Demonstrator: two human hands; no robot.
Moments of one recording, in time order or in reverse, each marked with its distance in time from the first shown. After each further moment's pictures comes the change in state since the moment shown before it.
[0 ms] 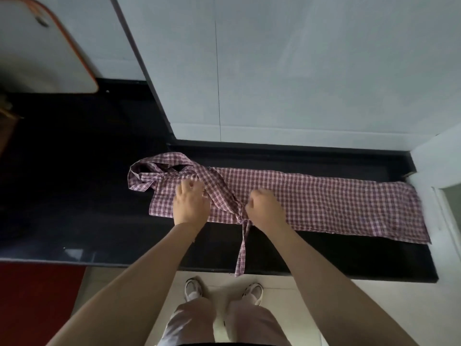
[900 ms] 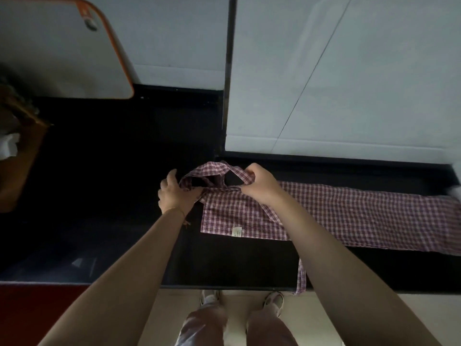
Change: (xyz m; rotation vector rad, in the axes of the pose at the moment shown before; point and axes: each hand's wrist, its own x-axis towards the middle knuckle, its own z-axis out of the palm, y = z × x) left_hand 0.097 -0.144 -0.086 -0.330 -0.075 -0.385; right_hand 0.085 -0.167 -0.007 0.444 -0.216 0.142
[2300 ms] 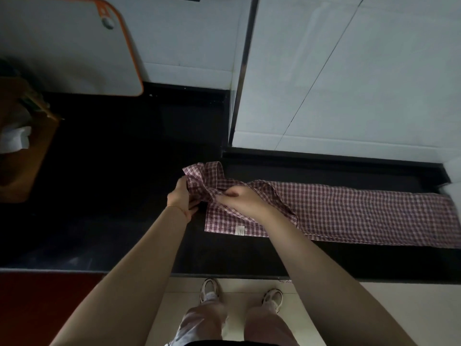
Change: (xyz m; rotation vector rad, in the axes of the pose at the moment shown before) left_hand -0.015 -0.016 -0.015 -0.868 -0.256 -0.514; right_hand -0.039 -0.021 0.057 0.094 -0.225 0.009
